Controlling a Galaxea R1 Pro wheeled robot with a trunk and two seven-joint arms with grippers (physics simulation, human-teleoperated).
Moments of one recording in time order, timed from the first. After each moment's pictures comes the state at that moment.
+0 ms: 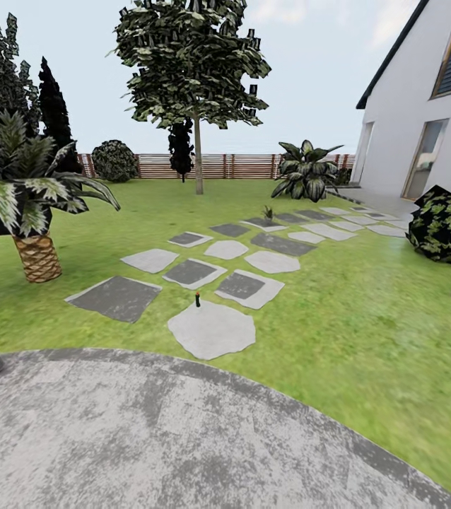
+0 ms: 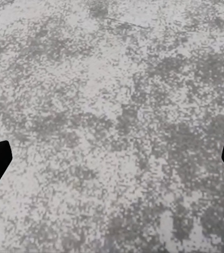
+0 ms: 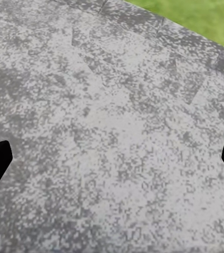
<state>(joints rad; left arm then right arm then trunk) -0.21 0.06 0.04 -0.20 0.01 -0.36 0.01 -0.04 -0.03 0.00 -0.49 0.01 -0.33 0.00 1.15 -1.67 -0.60</state>
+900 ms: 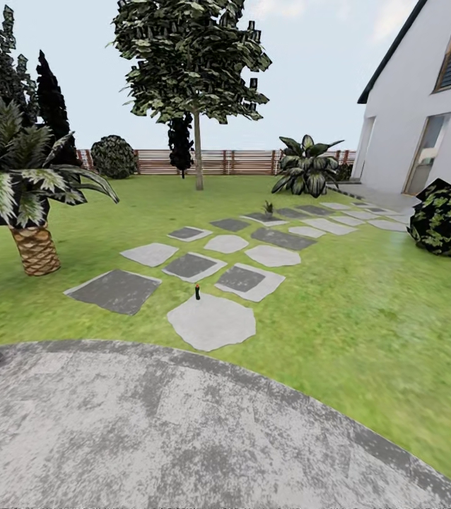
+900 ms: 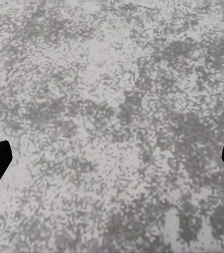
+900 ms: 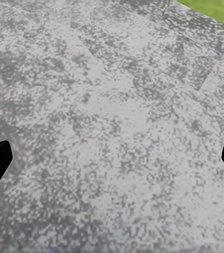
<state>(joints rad) -0.21 0.06 0.06 -0.20 0.01 -0.36 0.01 -0.04 -0.03 0.00 -0.49 0.01 -0.33 0.00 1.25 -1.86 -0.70</state>
